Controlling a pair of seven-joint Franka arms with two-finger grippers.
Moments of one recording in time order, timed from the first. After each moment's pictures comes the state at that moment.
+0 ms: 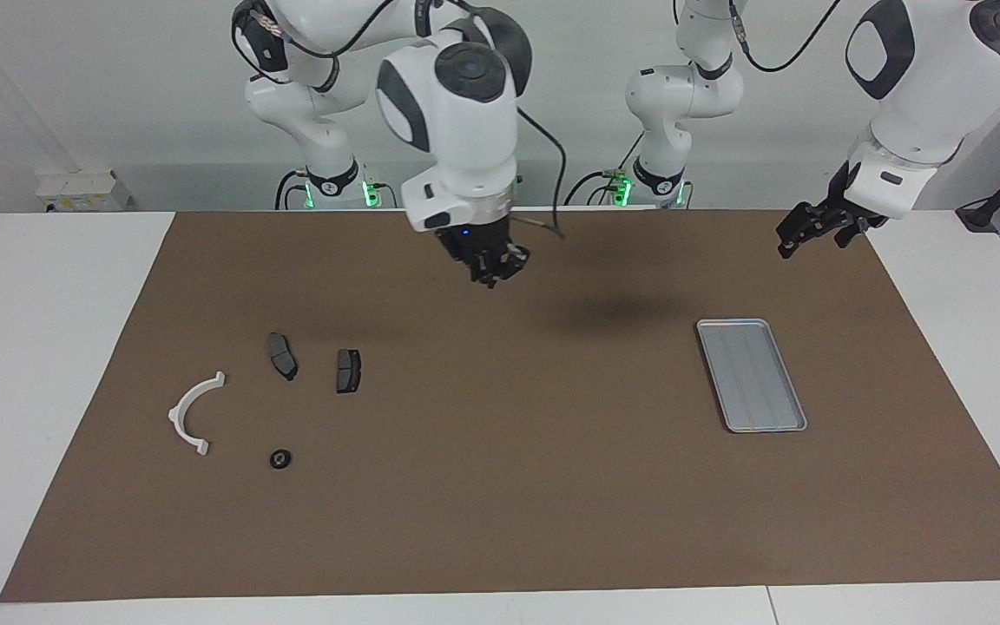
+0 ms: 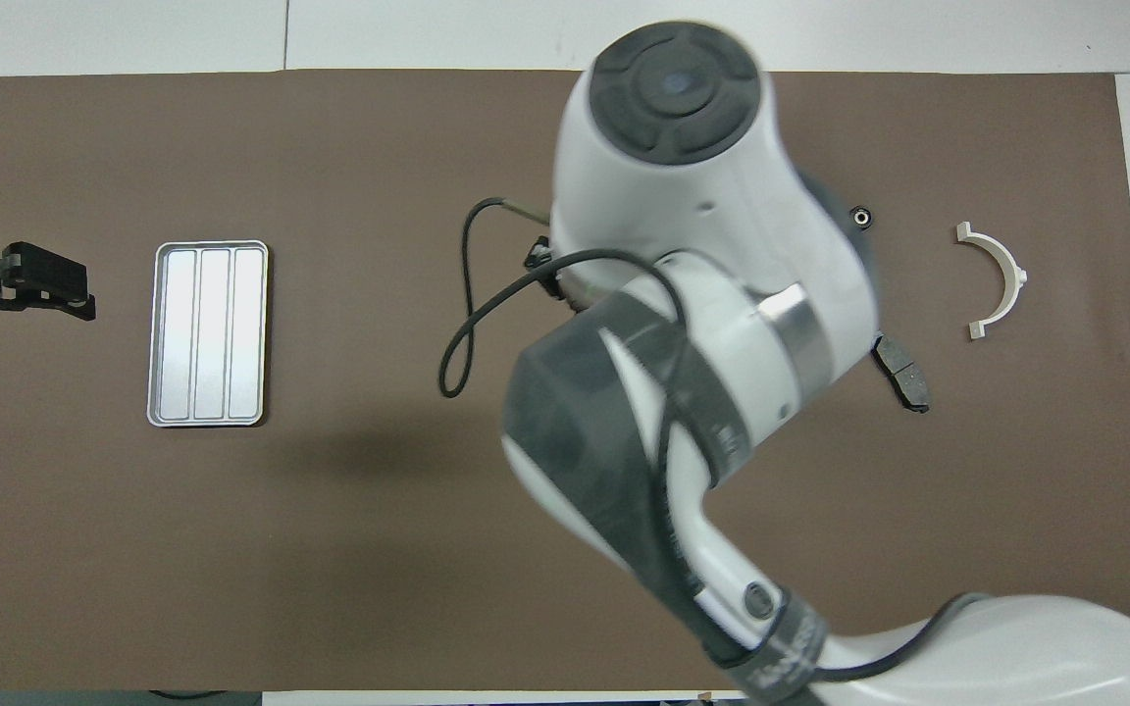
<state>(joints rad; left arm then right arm) -0.06 0.04 0.03 -1.57 0.00 1.52 -0.15 0.40 0.46 0.31 -1.15 -0.07 1.58 1.24</state>
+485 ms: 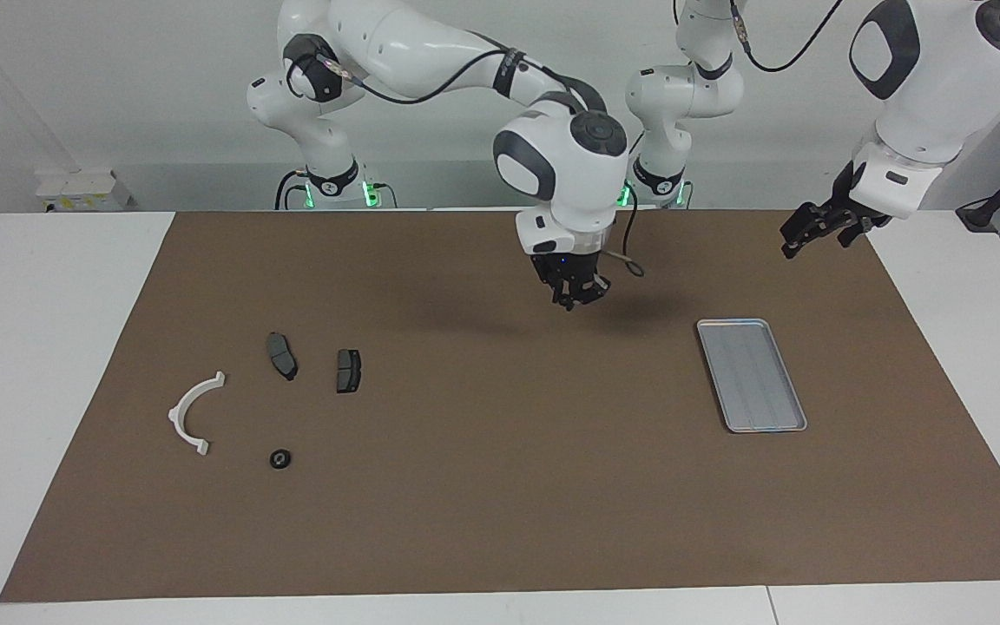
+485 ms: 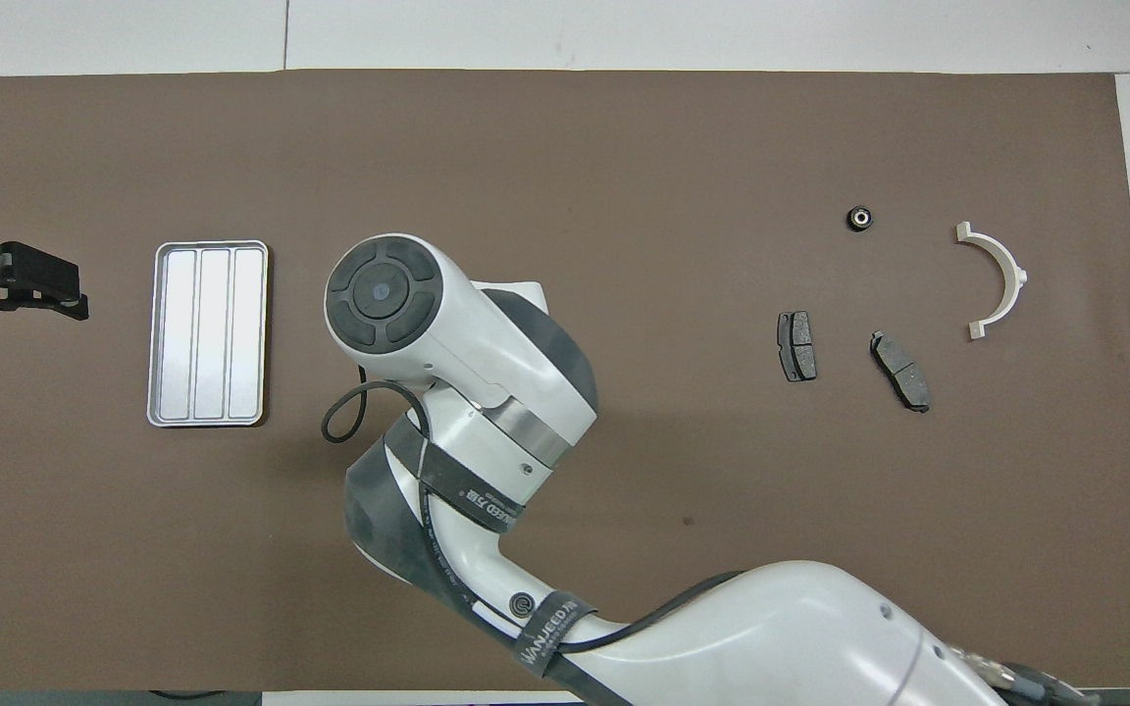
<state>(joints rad) -0.05 0.04 0.03 -1.57 0.00 1.52 -0.15 0.56 0.68 0.30 -1.18 -0.21 1.82 1.51</state>
